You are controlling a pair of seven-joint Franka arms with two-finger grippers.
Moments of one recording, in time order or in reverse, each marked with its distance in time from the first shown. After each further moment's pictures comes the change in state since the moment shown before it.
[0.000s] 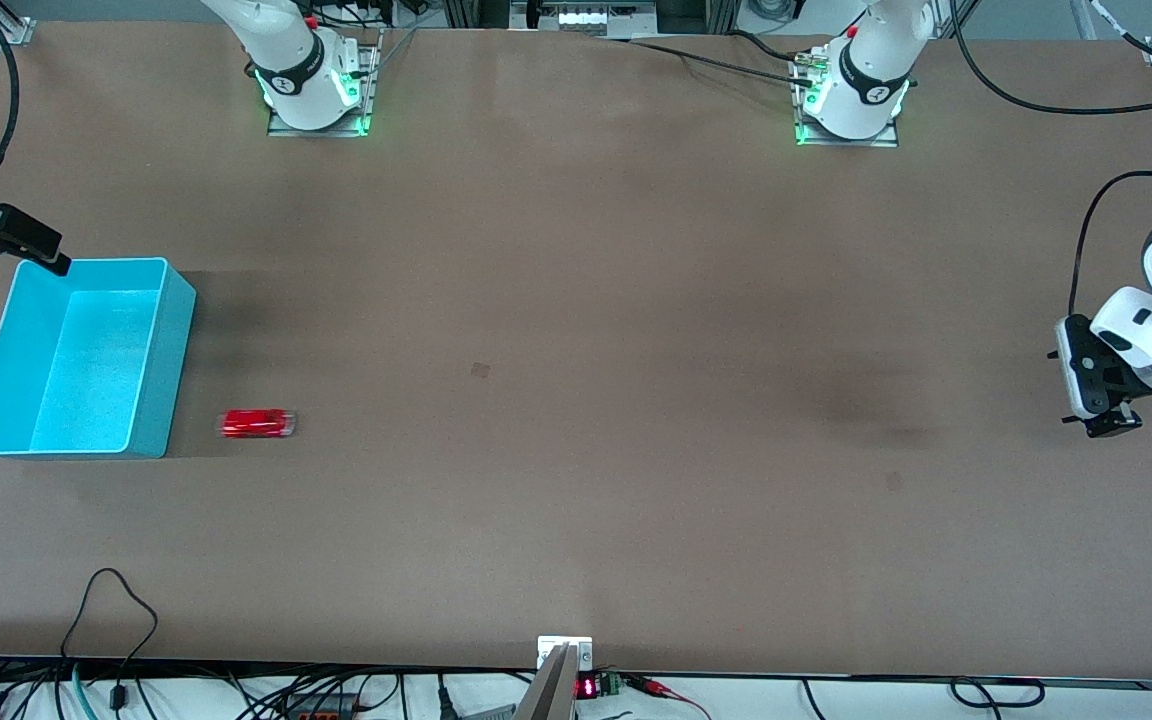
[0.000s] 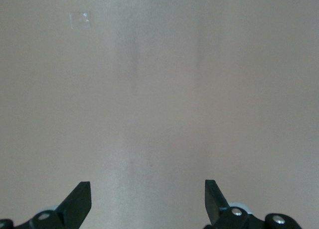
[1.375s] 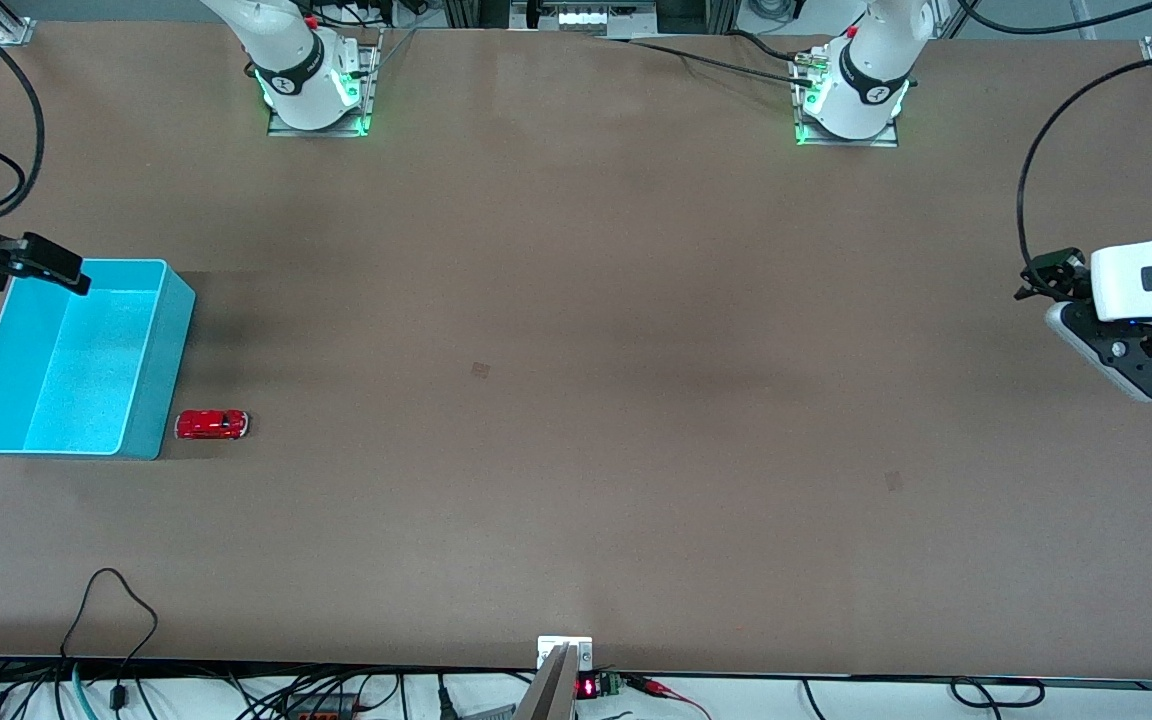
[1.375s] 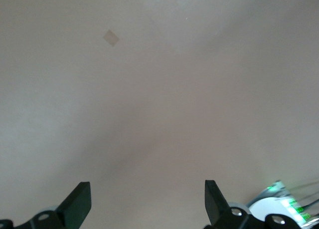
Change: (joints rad) left arm -0.028 -0.138 -0.222 0.282 0.000 -0.591 -1.048; right arm 0.001 0.077 0.004 0.001 0.000 0.021 -0.002
